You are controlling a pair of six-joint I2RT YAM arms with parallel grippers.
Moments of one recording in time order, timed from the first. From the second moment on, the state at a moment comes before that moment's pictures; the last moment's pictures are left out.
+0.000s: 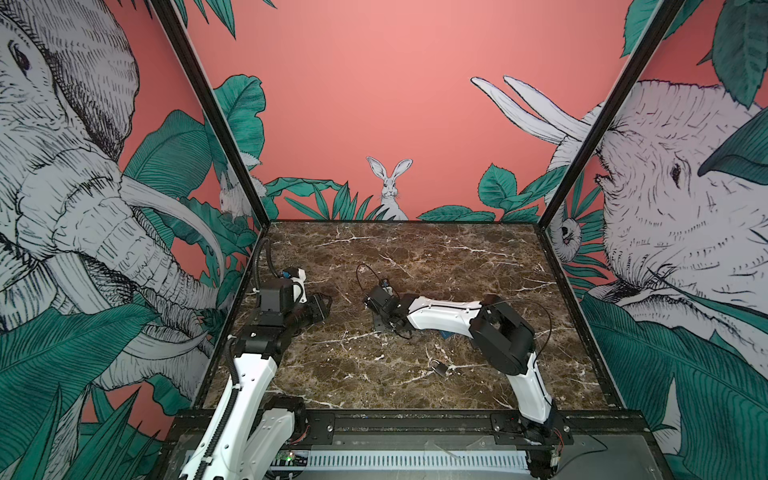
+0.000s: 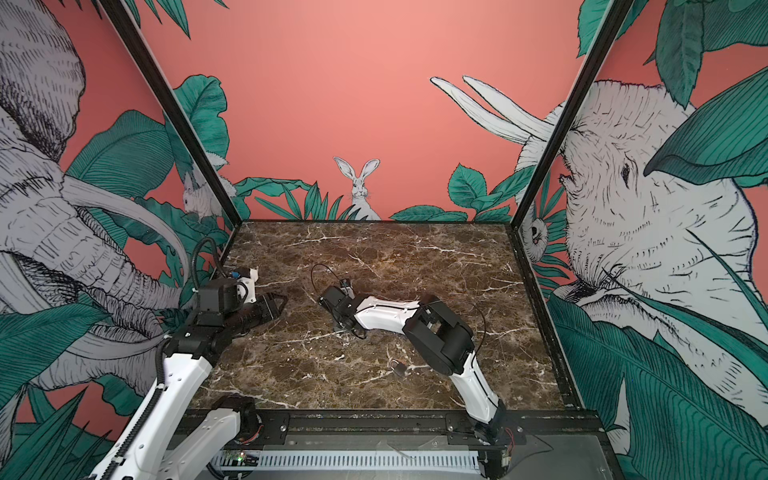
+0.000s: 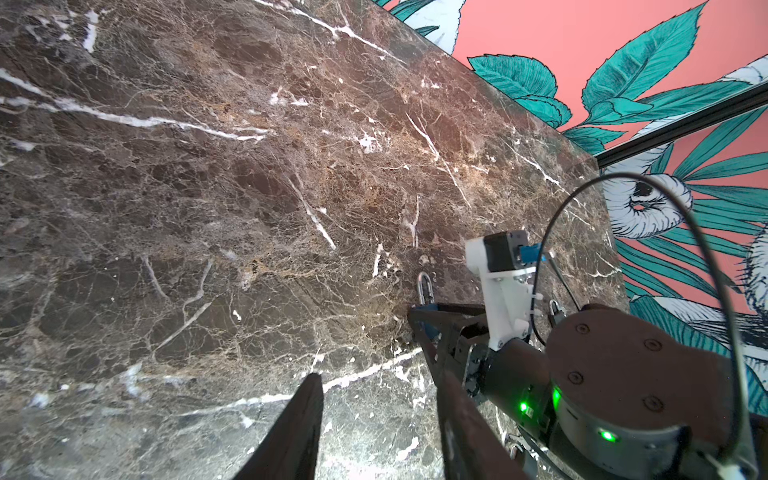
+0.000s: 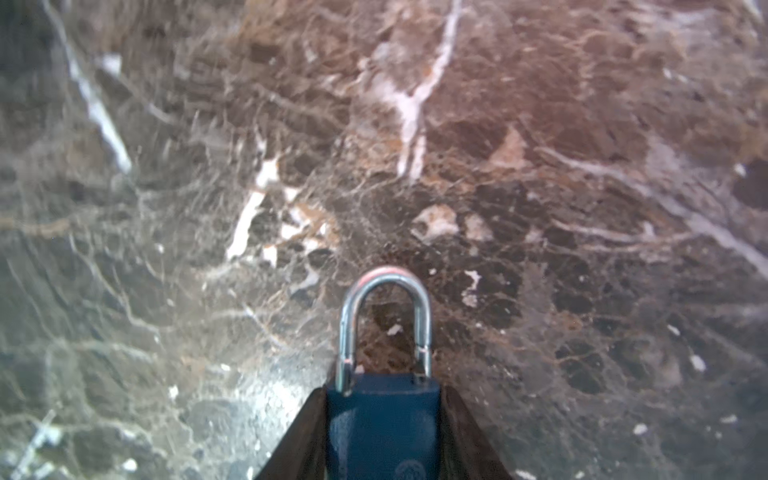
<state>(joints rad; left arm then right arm) -0.10 0.82 0.73 -0.60 0.31 -0.47 1.00 2.12 1.48 -0.47 0.27 0.67</state>
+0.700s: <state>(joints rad) -0.13 0.90 0.73 -0.56 0.69 -0.40 0.99 1.72 1.23 -0.47 0.05 0.41</state>
